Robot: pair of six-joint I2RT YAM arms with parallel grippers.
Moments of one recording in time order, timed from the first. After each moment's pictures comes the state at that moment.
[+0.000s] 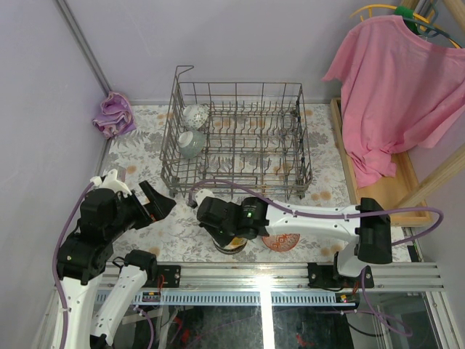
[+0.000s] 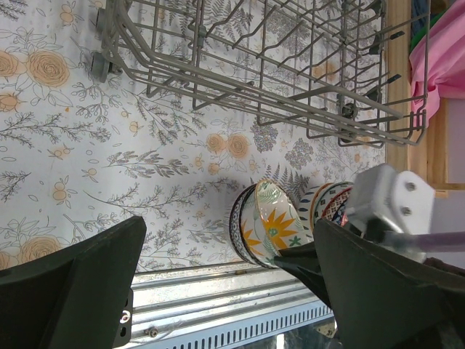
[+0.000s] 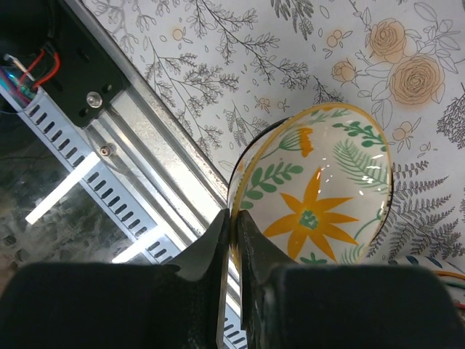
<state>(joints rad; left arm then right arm) -0.20 0.47 1.00 -1.09 0.19 -0.61 1.36 1.66 1.38 -0.73 0.12 0.46</state>
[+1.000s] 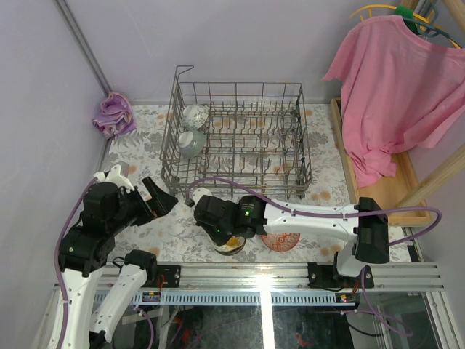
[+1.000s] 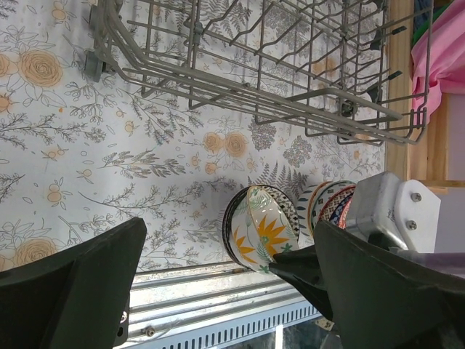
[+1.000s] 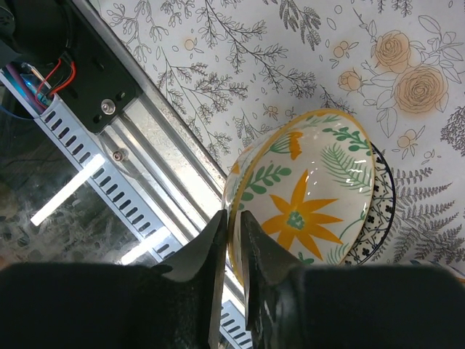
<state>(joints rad) -0.20 0.52 1.01 -1.09 0.20 -0.61 1.36 1.66 1.42 -0.75 0.11 0.46</state>
